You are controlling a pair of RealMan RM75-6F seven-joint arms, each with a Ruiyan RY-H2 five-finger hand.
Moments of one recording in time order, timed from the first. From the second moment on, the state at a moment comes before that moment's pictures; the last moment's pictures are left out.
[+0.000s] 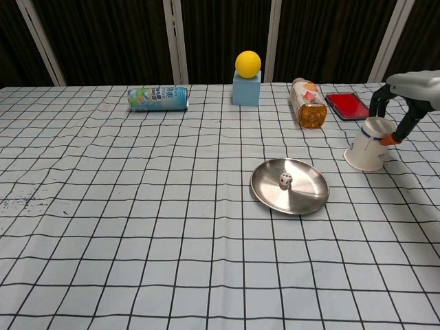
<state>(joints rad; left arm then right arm) -0.06 -1.06 -0.05 -1.63 1.48 1.52 0.13 0.75 -1.44 0.23 -1.30 -0.78 0.89 -0.48</state>
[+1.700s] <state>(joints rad) -0.06 -1.04 -0.05 -1.62 1.48 1.53 0.09 0.89 -1.47 0.17 -1.69 -0.76 1.05 -0.67</state>
